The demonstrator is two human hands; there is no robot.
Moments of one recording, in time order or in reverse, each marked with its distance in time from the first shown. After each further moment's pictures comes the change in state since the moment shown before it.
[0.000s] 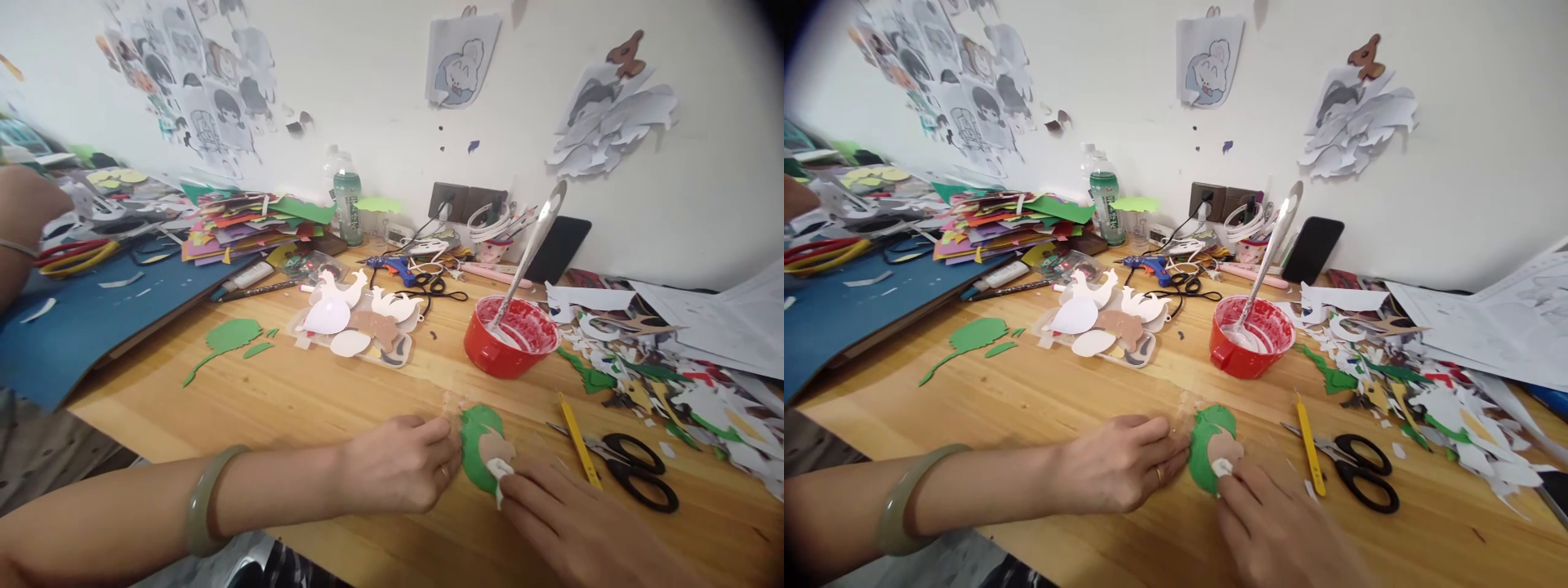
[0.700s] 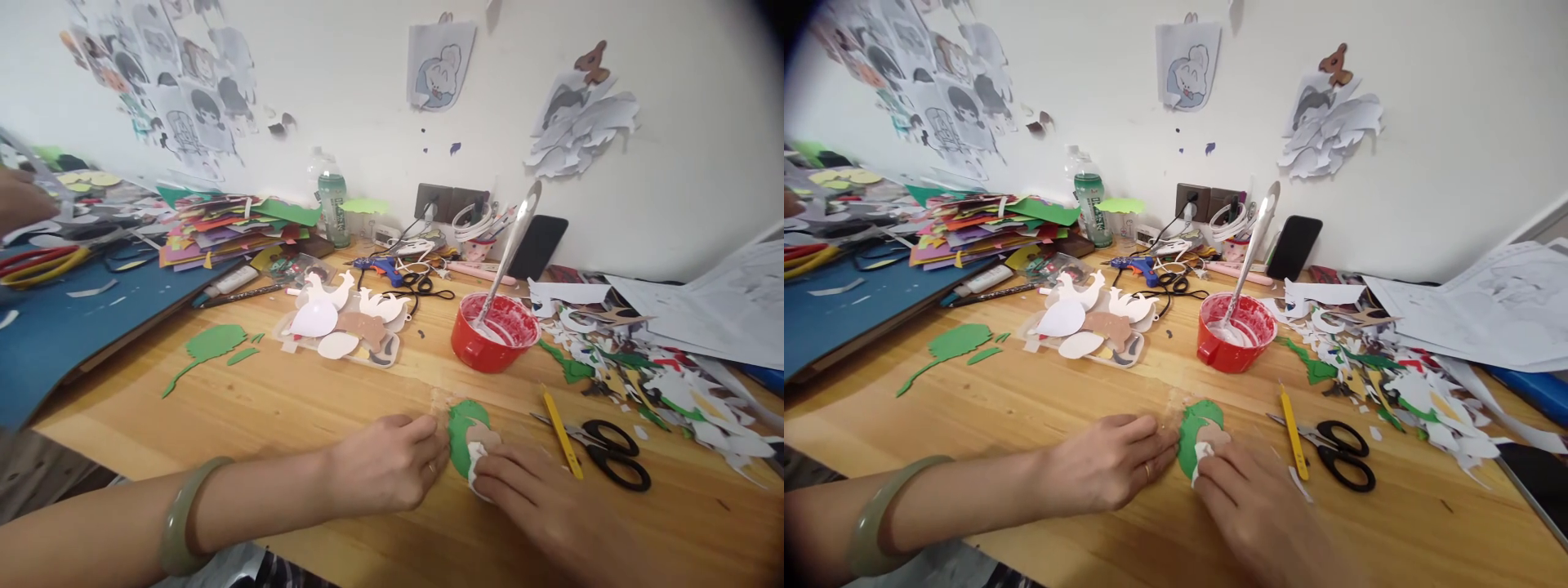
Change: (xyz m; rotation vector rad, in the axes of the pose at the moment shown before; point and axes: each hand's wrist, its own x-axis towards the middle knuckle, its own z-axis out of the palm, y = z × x) left_hand -0.001 0.000 0.001 0.008 0.013 0.007; right_hand -0.008 0.009 0.003 0.250 0.033 0.059
